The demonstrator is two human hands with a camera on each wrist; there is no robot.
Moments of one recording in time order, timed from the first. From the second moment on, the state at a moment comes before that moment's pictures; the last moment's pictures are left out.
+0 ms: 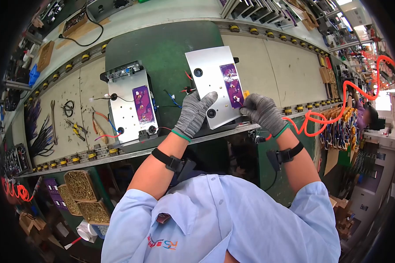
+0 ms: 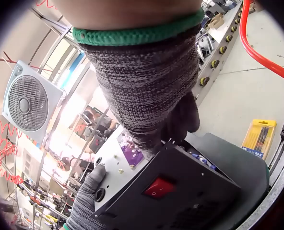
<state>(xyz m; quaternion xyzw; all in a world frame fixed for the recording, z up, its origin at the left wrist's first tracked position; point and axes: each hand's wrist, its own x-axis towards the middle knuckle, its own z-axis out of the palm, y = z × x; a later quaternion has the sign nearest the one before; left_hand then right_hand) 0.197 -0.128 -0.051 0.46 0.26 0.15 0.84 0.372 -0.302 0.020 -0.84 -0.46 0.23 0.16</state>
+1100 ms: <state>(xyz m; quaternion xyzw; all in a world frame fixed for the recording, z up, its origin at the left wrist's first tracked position) 0.201 -0.131 -0.051 0.47 0.30 0.17 0.81 0.401 -0.324 -0.014 -0.67 -0.20 0.55 0.46</state>
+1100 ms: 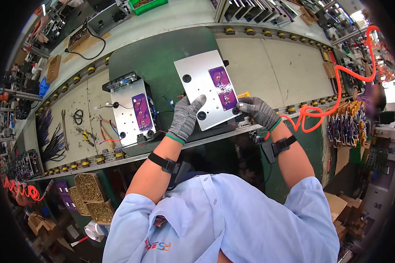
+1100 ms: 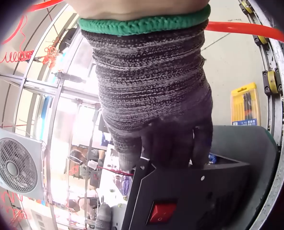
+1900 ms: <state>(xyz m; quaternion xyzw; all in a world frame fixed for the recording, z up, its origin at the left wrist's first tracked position) 0.201 -0.134 -0.058 0.47 0.31 0.18 0.81 0.396 -0.327 -0.014 -0.71 -0.27 0.50 0.42</state>
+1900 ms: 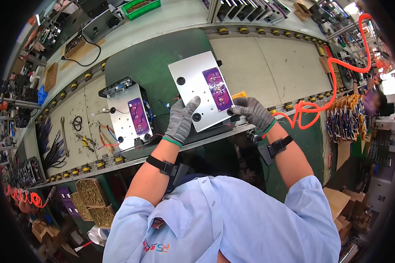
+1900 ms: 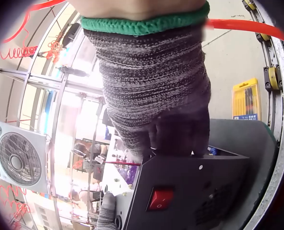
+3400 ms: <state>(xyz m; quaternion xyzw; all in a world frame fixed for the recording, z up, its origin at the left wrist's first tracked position) 0.200 -0.087 -0.037 0.68 0.21 -0.08 0.70 0.336 -0.347 -0.002 -0.70 -0.24 0.36 0.57</state>
